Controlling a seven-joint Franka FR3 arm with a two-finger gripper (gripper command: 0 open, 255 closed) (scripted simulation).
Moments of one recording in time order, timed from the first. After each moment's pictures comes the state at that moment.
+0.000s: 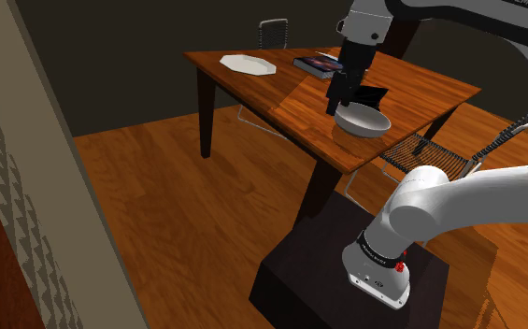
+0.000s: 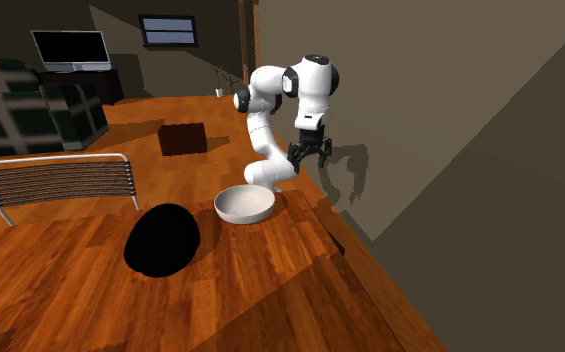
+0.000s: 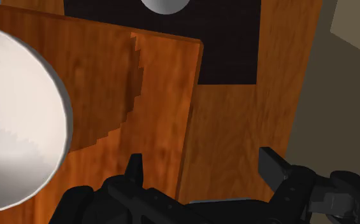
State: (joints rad) arm 0.02 -0.79 0.03 -2.28 0.03 1.43 0.00
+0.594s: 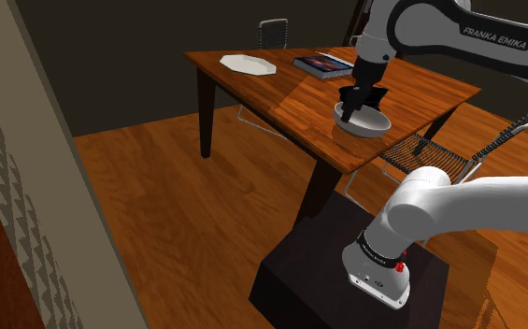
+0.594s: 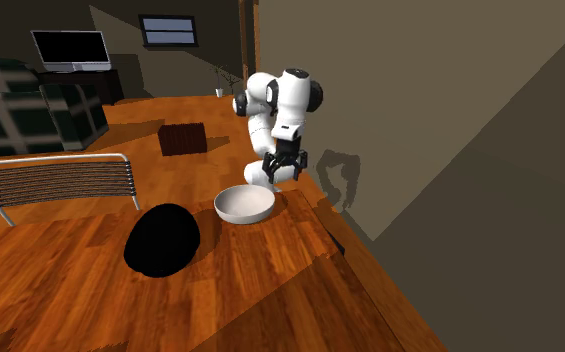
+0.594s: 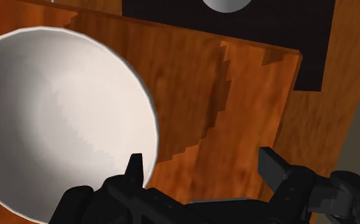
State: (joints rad) arm -0.03 -0.90 -0.06 -2.43 -0.16 1.53 -0.14
